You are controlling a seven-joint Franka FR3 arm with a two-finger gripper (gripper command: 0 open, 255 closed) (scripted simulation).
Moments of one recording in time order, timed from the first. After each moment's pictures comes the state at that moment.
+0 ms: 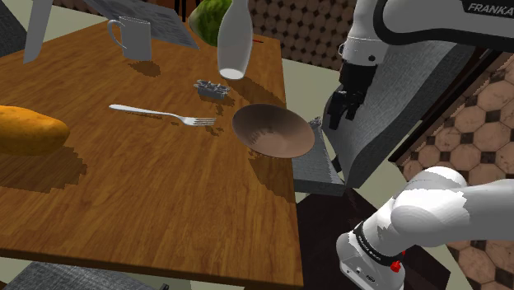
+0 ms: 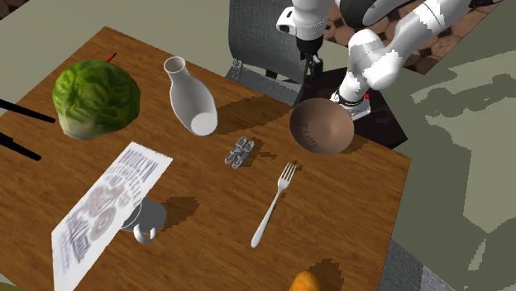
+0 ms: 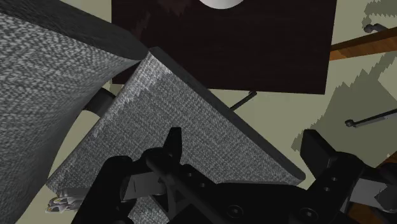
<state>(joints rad) -0.01 -0.74 0.05 -2.44 0.03 1.49 -0.02</state>
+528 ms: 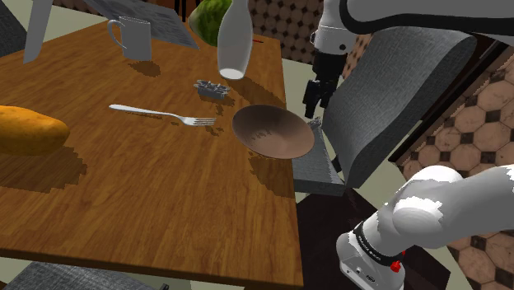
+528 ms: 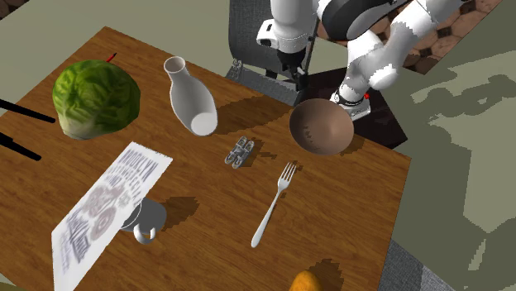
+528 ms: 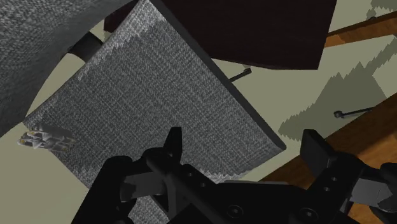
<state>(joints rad) 0.04 -0.54 0.09 -2.29 0.03 1.58 -0.08</state>
